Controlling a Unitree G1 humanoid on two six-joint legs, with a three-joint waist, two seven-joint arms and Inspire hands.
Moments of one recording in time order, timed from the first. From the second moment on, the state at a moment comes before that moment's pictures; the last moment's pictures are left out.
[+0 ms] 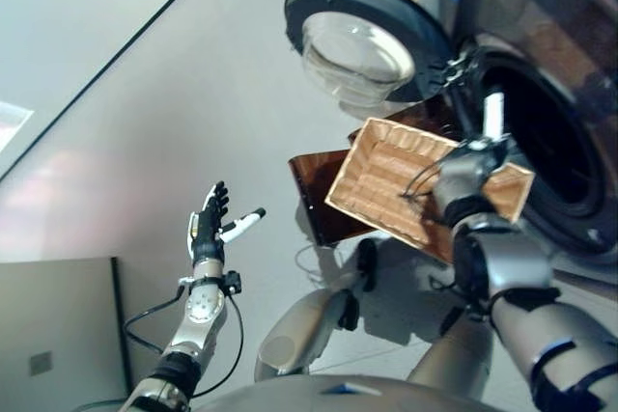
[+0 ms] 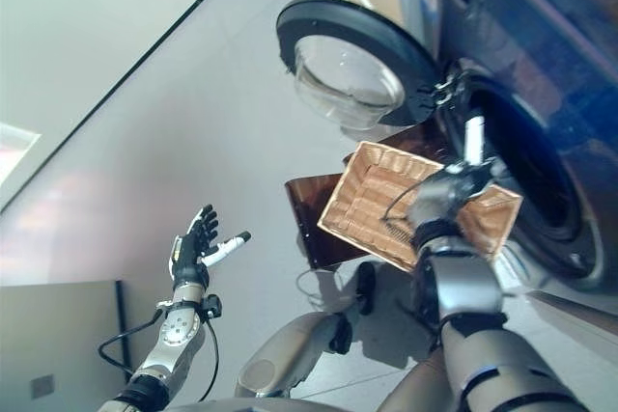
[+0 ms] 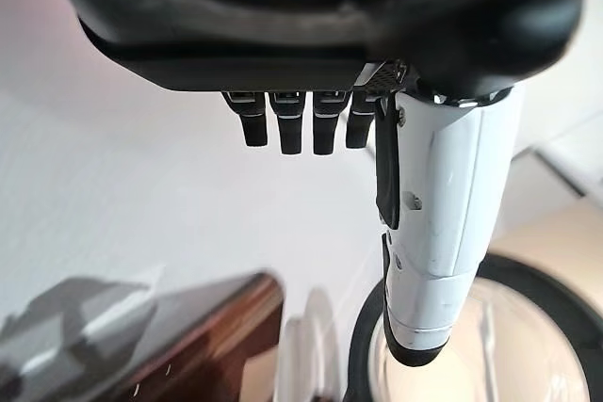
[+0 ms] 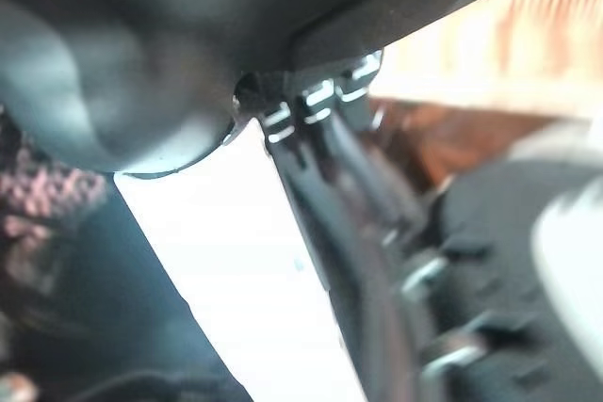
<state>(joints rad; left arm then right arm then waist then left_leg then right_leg) -0.02 0.22 -0.29 0.67 -0.26 -0.43 0.37 -0.81 -0.22 -0.06 1.19 1.19 -0.41 -0.34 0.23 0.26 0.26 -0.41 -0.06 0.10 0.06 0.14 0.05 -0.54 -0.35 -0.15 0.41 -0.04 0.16</state>
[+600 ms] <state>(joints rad) 0.04 0.18 -0.17 1.13 -0.29 -0.35 0.23 -0.06 -0.15 0.05 1.07 0.74 -0.23 -0.18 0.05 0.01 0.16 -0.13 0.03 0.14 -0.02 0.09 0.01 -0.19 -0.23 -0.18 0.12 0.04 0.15</state>
